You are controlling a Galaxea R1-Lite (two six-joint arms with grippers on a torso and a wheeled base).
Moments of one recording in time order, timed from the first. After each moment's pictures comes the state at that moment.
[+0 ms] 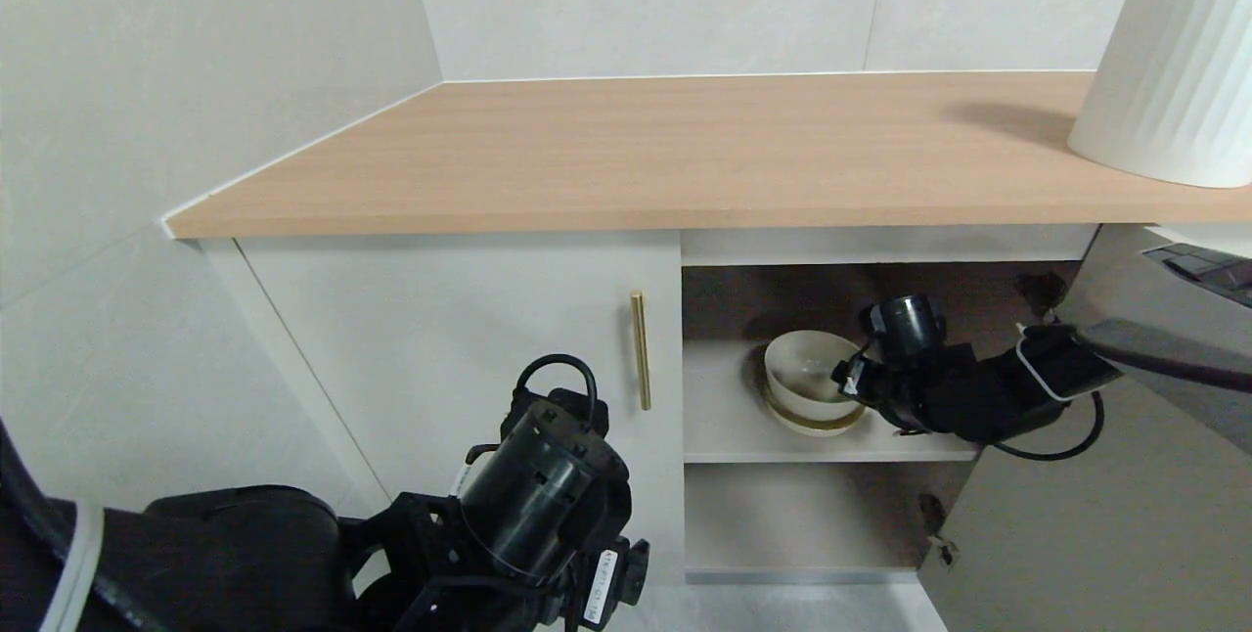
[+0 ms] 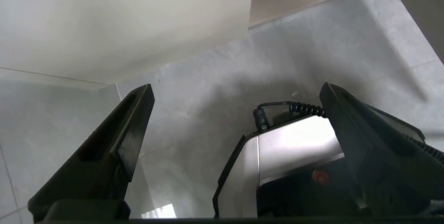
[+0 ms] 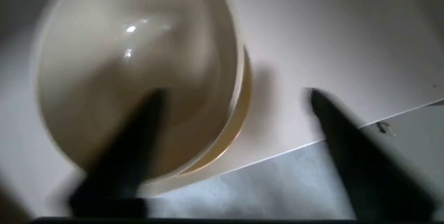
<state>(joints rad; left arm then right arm) -0.89 1.74 -0.78 -0.08 0.44 -0.40 0.32 2.26 -1.19 -0.38 -0.35 0.66</state>
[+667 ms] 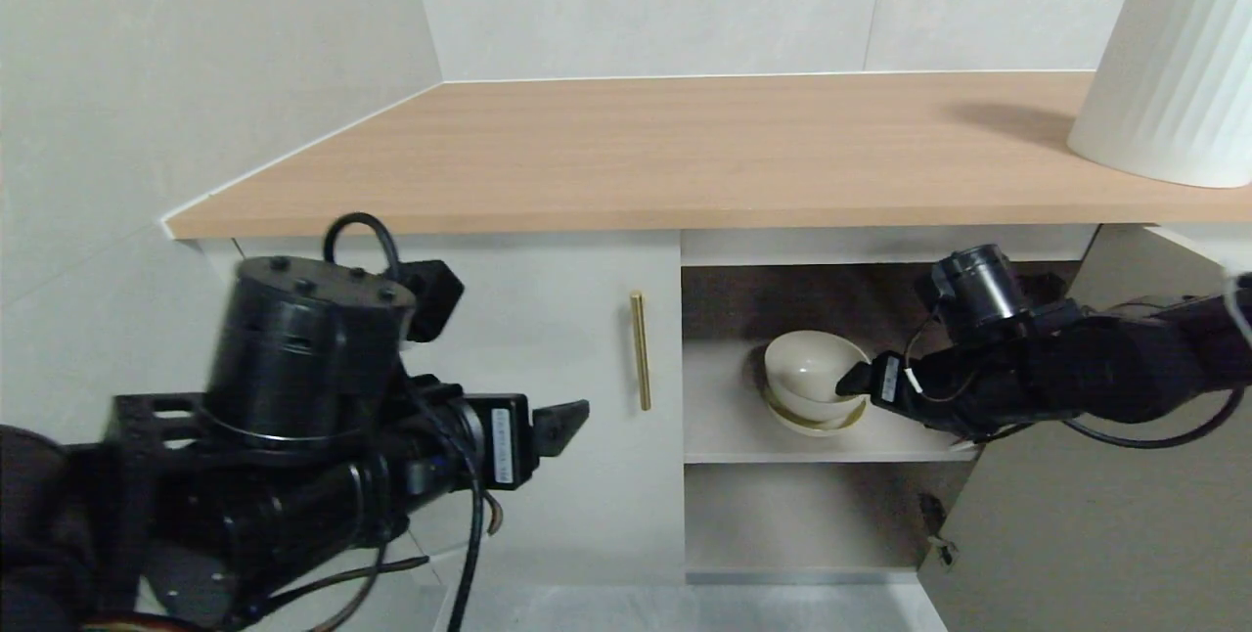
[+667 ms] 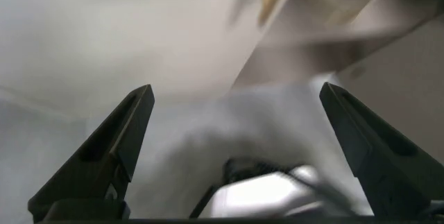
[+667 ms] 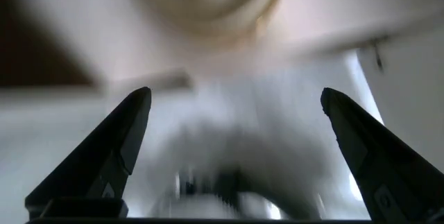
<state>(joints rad) -0.69 1.48 -0.78 -0.16 0.32 -0.43 0.39 1.87 -1.07 0.02 -0.14 0.61</state>
